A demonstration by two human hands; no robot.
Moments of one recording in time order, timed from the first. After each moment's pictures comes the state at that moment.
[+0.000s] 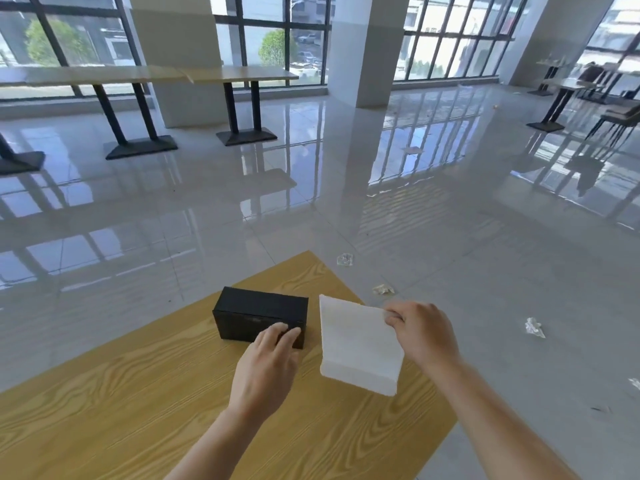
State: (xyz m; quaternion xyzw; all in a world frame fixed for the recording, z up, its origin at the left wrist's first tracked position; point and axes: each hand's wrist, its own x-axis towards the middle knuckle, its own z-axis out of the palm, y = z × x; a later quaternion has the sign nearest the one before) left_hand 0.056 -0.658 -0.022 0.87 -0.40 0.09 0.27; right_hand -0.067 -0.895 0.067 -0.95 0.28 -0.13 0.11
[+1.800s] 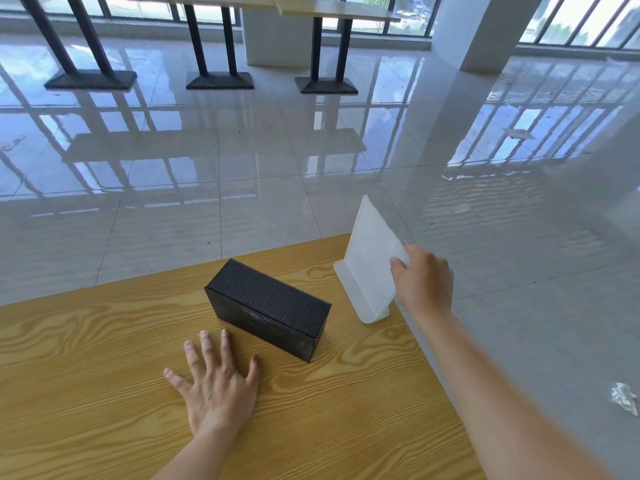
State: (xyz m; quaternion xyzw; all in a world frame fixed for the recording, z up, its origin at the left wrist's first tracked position) left_hand 0.109 -0.673 -0.174 0.99 0.07 -0.10 0.04; right_hand 0.130 -0.978 -0.013 -0.94 0.25 -0.19 0.17
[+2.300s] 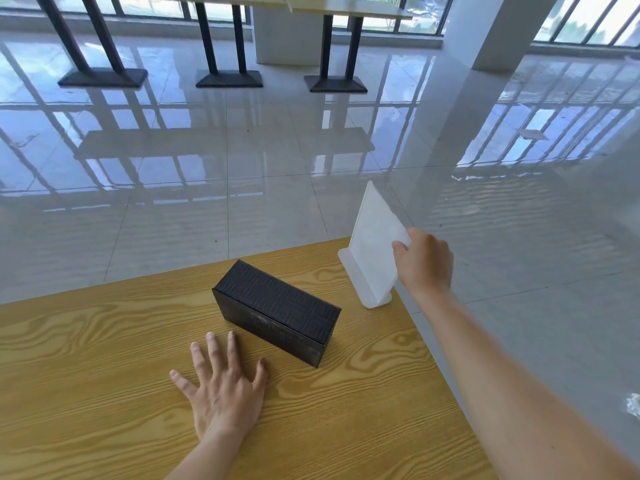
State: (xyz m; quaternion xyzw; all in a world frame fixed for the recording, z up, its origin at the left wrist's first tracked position) left_hand 0.108 -0.672 -0.174 0.99 0.06 -0.09 0.05; right_hand 0.173 -0.983 -0.013 -0.94 0.24 -0.18 0.16
